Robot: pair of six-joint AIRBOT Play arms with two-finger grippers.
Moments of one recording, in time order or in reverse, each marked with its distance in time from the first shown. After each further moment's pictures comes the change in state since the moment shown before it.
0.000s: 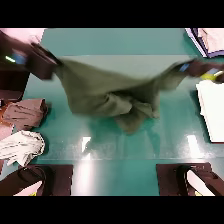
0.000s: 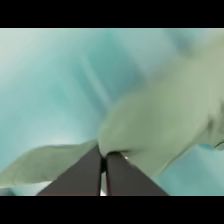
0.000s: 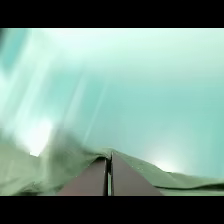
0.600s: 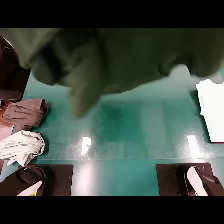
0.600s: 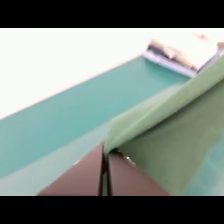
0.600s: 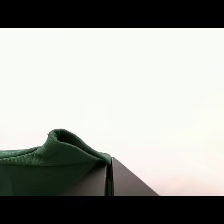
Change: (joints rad) left arm 0.000 0.134 0.336 -0.035 0.104 -0.002; right arm -0.333 0.152 0.684 0.006 0.055 0.011
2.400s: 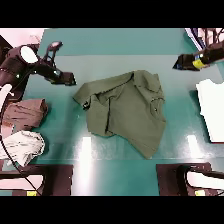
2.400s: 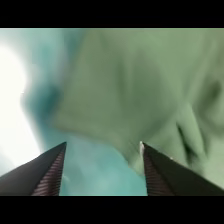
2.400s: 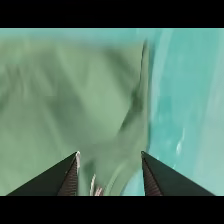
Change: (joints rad) left arm 0.387 -0.558 -0.713 -0.289 0.105 0.094; right arm 0.444 -0.634 -0.272 -0.602 0.274 0.318
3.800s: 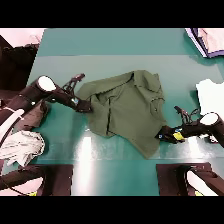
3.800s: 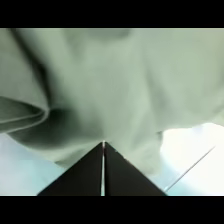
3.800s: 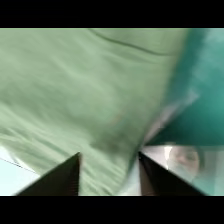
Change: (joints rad) left arm -0.166 0.169 -0.363 -0.286 0.076 0.094; right arm -0.053 0.401 -1.114 0.294 -0.123 -0.039
